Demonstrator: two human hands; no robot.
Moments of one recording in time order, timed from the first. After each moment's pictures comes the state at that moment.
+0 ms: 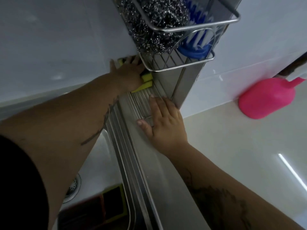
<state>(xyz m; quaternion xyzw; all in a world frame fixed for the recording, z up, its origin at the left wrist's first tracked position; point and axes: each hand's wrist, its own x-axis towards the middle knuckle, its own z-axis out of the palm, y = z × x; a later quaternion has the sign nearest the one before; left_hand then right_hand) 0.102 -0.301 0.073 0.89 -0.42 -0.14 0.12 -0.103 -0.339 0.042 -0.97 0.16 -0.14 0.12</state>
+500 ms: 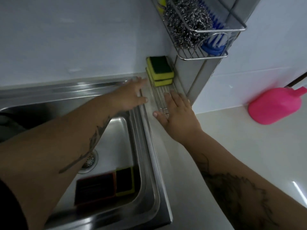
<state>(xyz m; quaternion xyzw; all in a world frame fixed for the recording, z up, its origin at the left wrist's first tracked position) 0.044 -0.180 0.078 0.88 -0.35 -0.20 0.24 -0.121 -0.320 0.078 -0.98 0.10 -0.07 0.16</state>
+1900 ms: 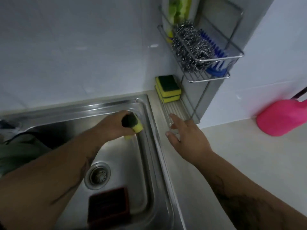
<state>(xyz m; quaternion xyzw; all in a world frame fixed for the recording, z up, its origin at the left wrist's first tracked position) 0.044 -0.095 0.063 0.88 -0.26 -0.23 0.31 -0.138 -0.311 0.081 -0.96 0.11 -0.10 0.24</state>
